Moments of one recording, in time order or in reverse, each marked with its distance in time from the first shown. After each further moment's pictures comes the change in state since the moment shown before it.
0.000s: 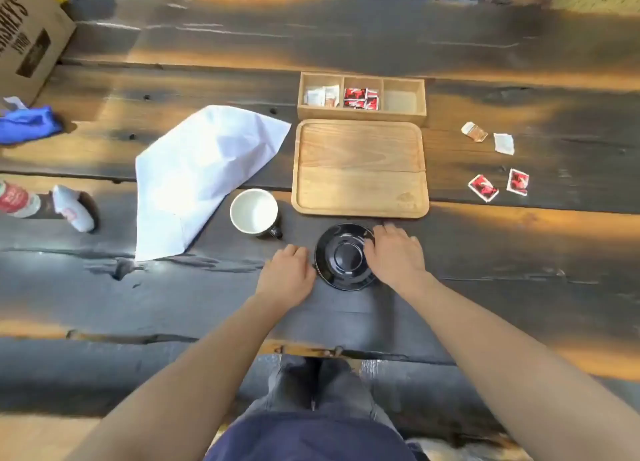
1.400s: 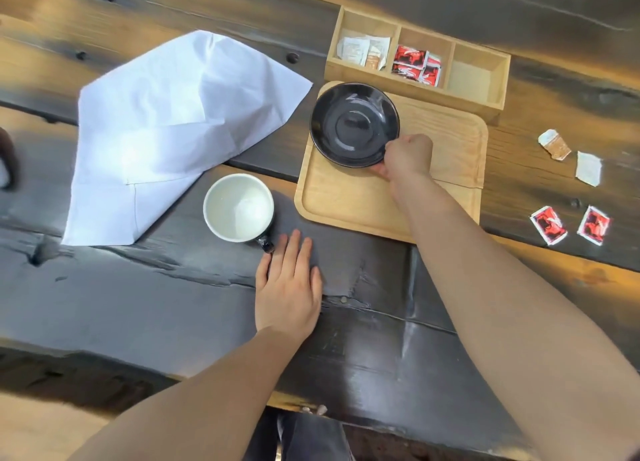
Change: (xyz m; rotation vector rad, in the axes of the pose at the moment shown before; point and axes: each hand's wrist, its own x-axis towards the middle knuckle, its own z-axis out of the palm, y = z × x) left_hand 0.067 -0.015 0.109 0.062 0.435 -0.173; right_hand 0.247 -0.042 0.007 1.310 0.029 0.618
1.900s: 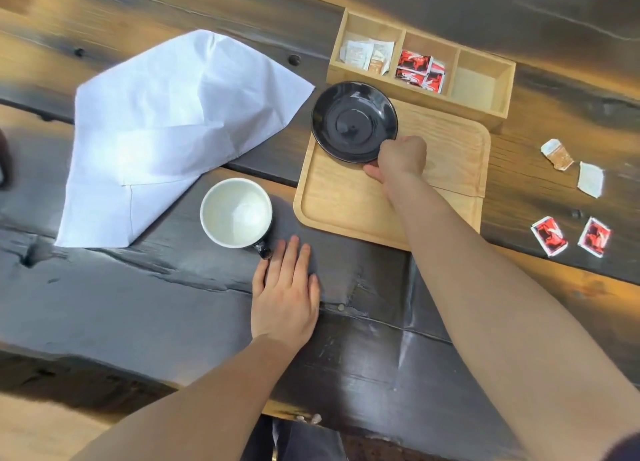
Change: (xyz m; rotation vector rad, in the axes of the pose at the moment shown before) left_hand -0.001 -0.002 0.002 0.027 -0.021 0.010; right_hand 0.000 -0.009 0.014 -0.055 0.070 0.018
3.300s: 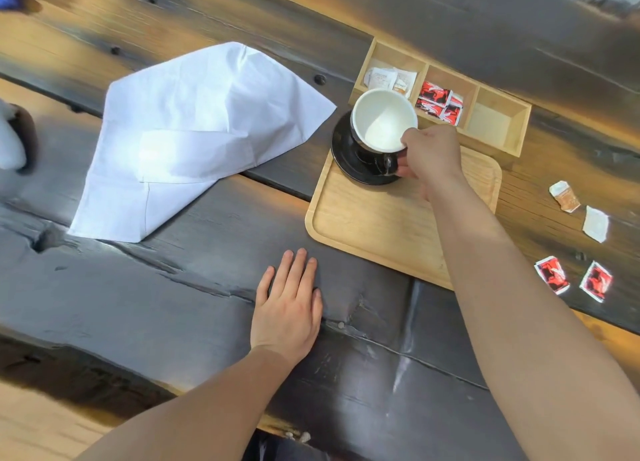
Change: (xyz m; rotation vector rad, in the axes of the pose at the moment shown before) left_hand -0.001 0.006 -0.012 -0.012 -0.023 -0.010; right_hand -0.014 -0.056 -0.016 -0.322 -0.158 -0.269
